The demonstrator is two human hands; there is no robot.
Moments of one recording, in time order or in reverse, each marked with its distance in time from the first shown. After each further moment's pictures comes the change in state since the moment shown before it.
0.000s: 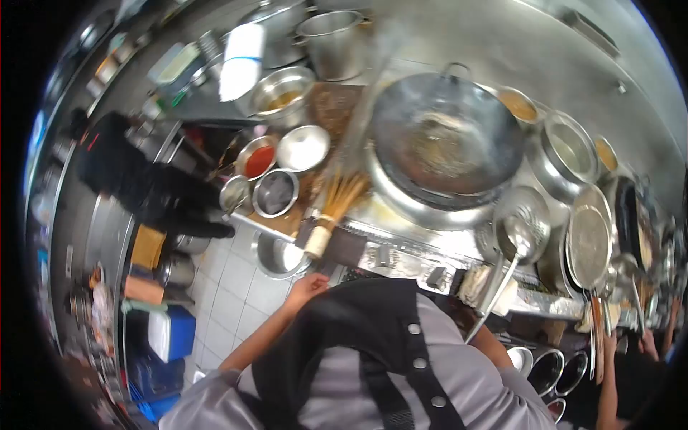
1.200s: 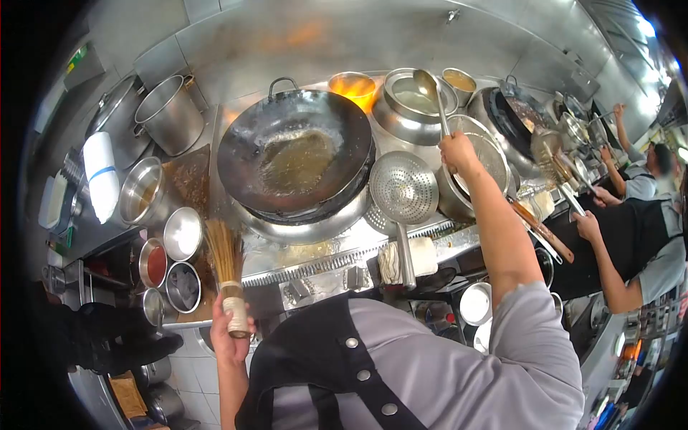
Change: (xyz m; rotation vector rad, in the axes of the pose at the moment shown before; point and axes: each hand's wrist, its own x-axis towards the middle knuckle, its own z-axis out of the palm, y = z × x) left_hand 0.030 0.154 -0.001 -0.879 -0.067 -0.130; right_hand -0.184 -0.409 0.099 -0.805 0.637 -1.020
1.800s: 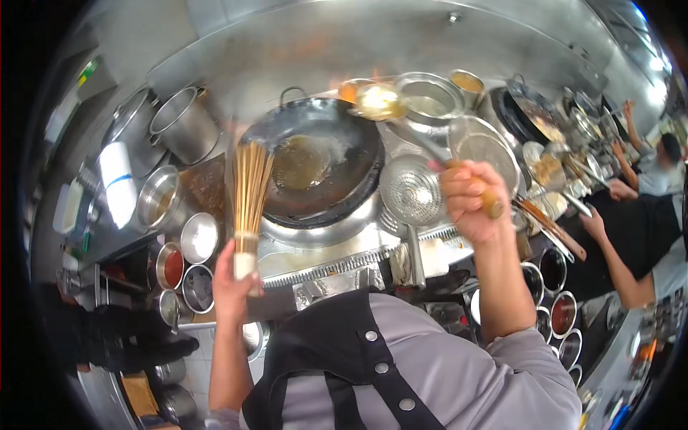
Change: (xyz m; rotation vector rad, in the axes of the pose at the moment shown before) left_hand 0.045 0.045 0.086 0.622 -0.122 0.363; right_hand -0.193 -0.115 -0.058 1.904 -0.898 0.505
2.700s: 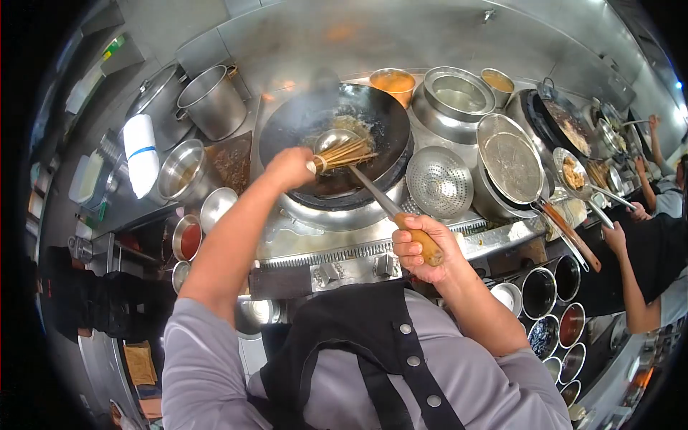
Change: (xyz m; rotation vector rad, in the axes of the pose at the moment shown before) left_hand 0.189 0.047 0.092 1.450 -0.314 0.351; right_hand 0.007 0.107 -0.080 -0.076 0.198 0.355
